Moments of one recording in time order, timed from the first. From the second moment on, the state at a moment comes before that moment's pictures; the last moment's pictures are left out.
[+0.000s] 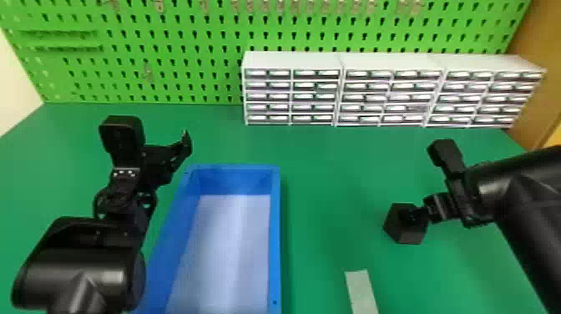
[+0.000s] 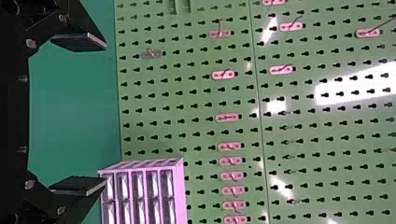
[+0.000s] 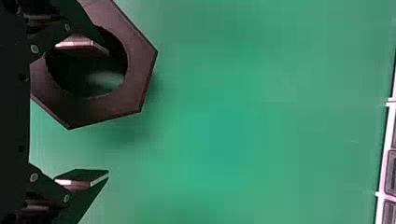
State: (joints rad) left arm -0.07 0.07 0.01 -1.76 -0.02 0.24 0.03; right arm -0.53 -0.30 0.15 -1.31 0.15 1.27 0.56
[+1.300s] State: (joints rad) left arm -0.06 0.08 0.03 -1.77 -0.03 0.25 0.02; right arm -0.59 -0.32 0.22 -1.52 0.34 1.40 0.72
